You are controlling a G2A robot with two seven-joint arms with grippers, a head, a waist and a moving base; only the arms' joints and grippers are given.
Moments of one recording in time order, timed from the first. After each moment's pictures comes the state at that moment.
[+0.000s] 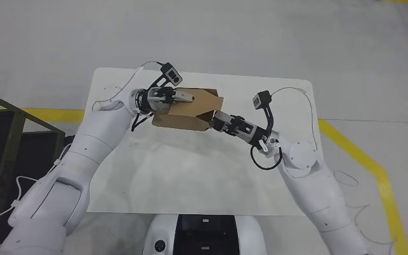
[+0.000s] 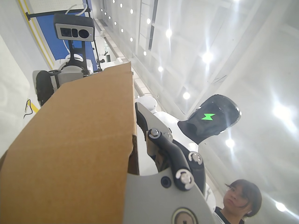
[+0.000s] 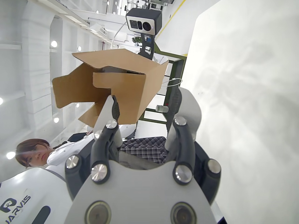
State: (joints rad) left arm 0.65 -1.07 -0.86 -0.99 -1.17 -0.21 -1.54; right arm -1.16 -1.24 1.11 -1.57 0.32 -0.22 0.74
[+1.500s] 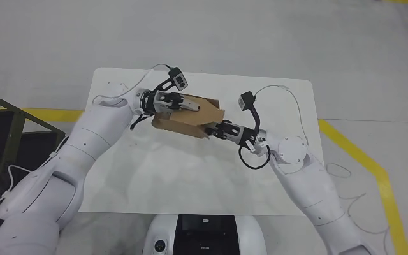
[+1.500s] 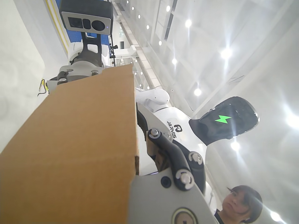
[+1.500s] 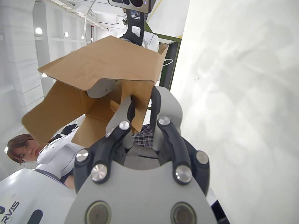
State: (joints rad) left arm 0.56 -1.03 -0.69 -0.99 -1.15 -0.21 -1.54; right arm -1.10 -1.26 1.03 -1.53 0.27 -0.17 0.77
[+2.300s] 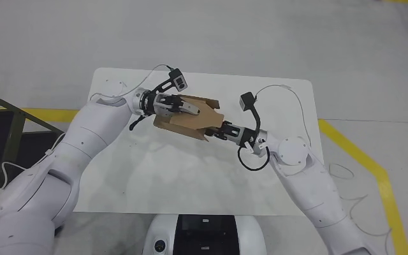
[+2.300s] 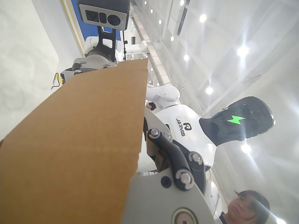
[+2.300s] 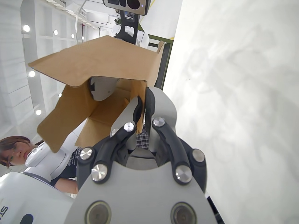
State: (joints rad) left arm 0.54 -1.00 -0.64 -1.01 -1.13 -0.23 -1.54; right arm -1.11 -1.25 1.04 -1.57 0.21 -0.14 0.76
